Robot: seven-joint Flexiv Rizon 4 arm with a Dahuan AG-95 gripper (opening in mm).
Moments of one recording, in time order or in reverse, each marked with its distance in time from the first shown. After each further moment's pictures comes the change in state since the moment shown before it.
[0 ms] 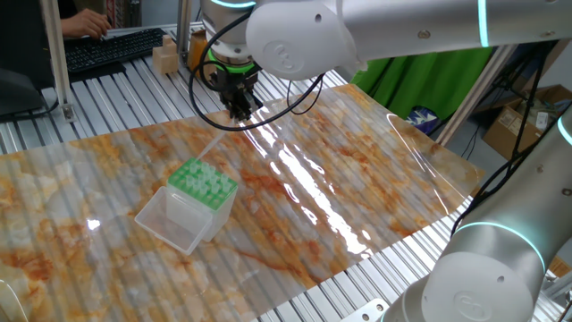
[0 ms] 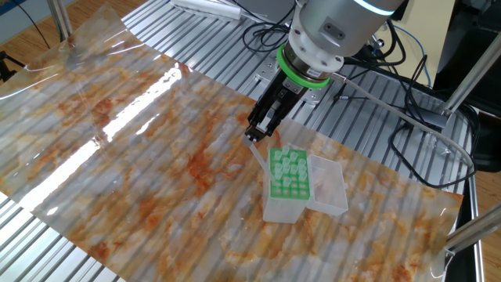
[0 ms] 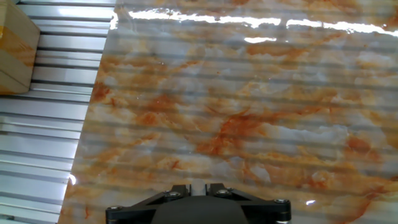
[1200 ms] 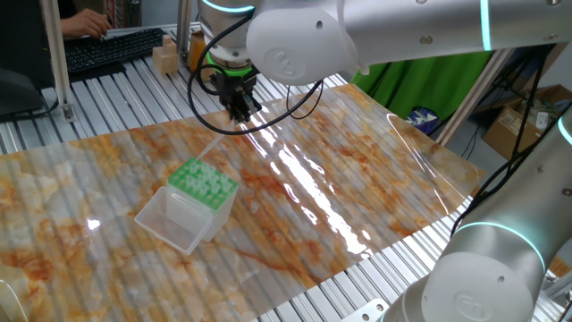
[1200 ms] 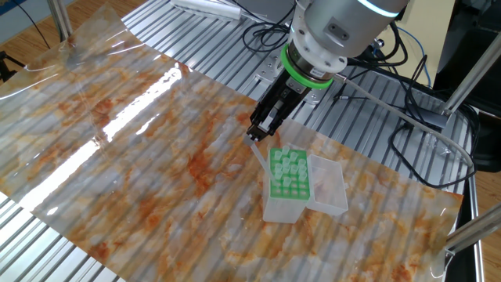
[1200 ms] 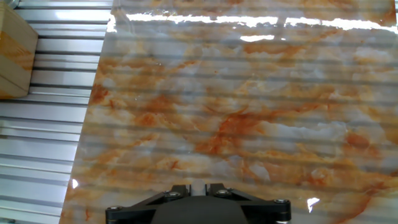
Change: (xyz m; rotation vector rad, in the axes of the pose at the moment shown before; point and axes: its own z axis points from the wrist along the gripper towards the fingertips) arm 0.002 -0.003 -0.001 -0.004 -0.034 0.012
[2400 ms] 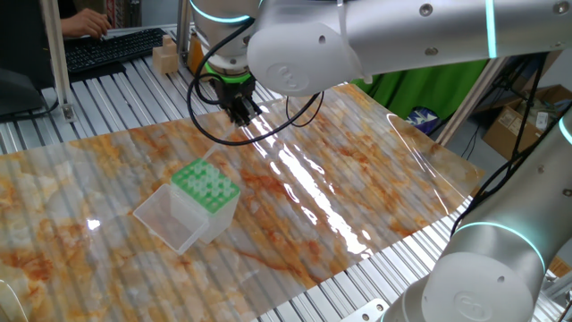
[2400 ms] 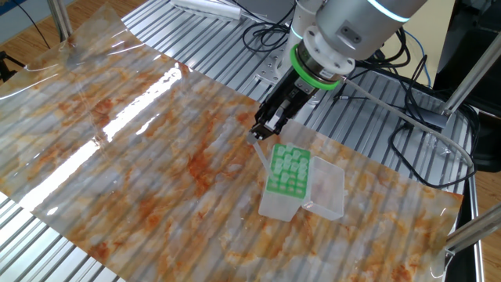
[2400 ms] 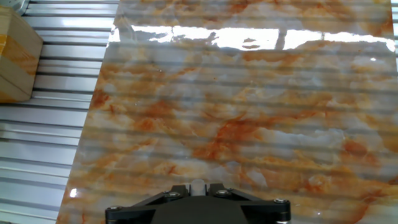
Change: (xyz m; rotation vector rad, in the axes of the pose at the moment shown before) arm 0.005 -0.008 -0.001 -0.014 -0.034 -0.012
